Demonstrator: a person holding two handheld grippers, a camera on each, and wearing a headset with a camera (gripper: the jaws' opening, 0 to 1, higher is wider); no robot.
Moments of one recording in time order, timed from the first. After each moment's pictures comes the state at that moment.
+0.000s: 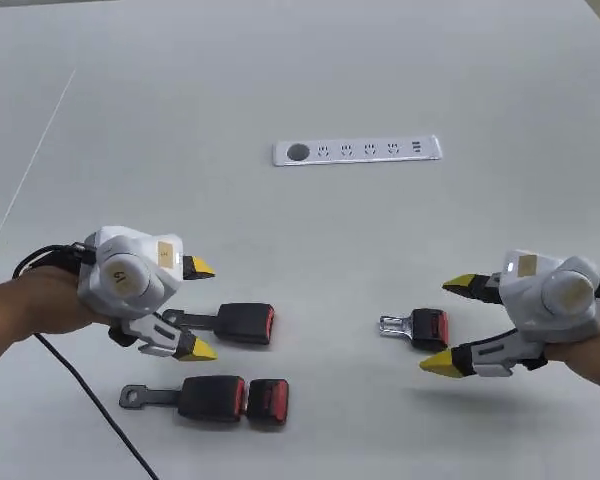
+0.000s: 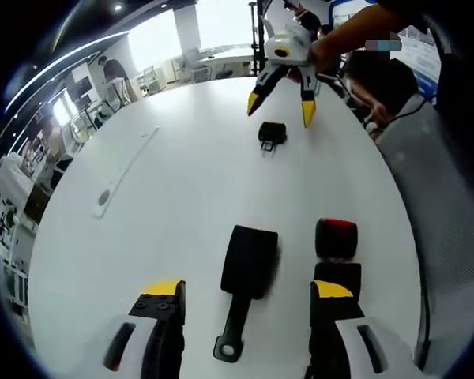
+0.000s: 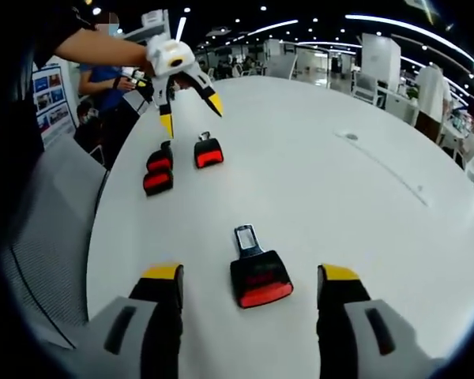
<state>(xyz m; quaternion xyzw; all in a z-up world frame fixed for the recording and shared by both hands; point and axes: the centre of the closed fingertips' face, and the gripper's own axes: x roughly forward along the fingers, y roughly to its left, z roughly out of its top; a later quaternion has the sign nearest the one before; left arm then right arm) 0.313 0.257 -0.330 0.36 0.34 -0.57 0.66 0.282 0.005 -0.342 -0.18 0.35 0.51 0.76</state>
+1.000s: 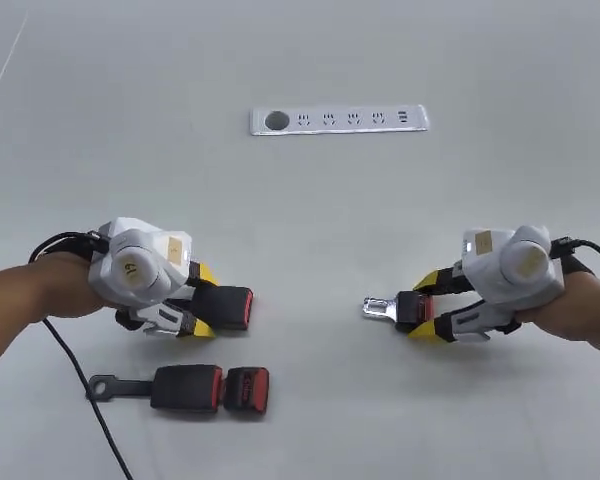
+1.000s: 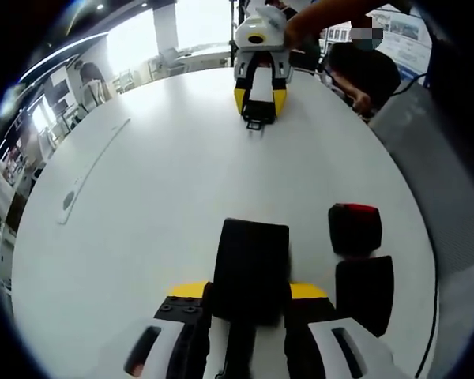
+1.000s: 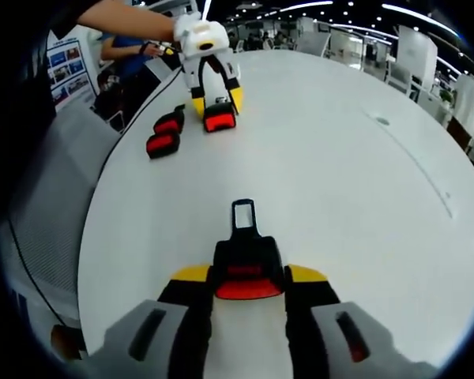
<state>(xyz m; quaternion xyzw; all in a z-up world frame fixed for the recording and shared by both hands) 0.308 0.232 -0.364 0.34 0.34 -0.62 0.62 0.287 0.005 -0.371 -0.24 0.39 0.56 0.70</state>
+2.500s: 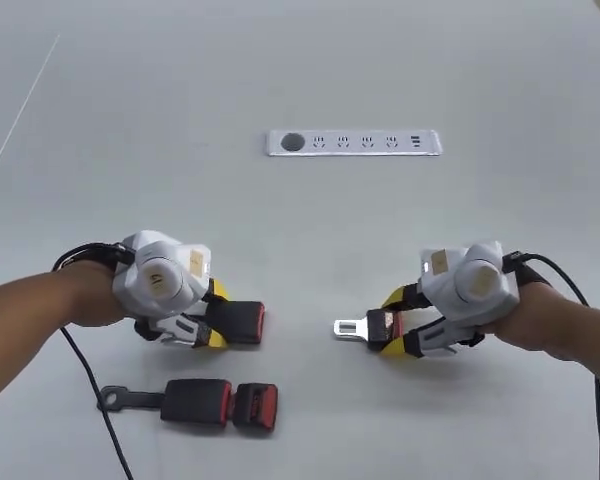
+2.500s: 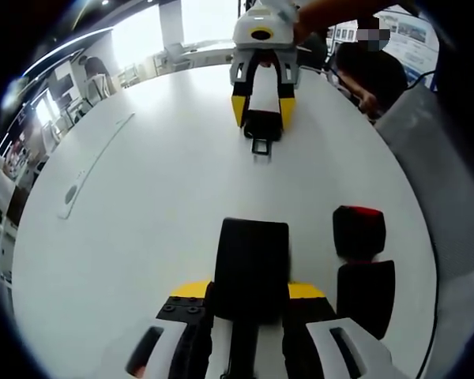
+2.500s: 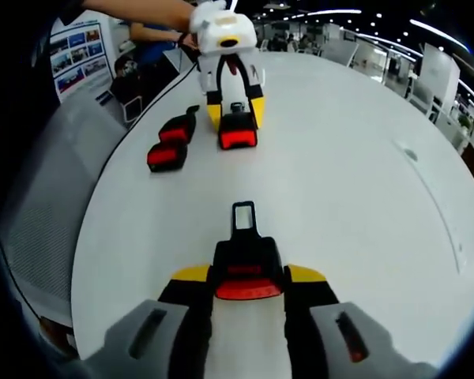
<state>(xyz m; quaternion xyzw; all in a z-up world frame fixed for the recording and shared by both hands) 0.308 0.231 -0.368 0.34 0.35 -0.61 0.62 0.294 0.059 -0.370 -0.27 0.36 0.60 0.67</state>
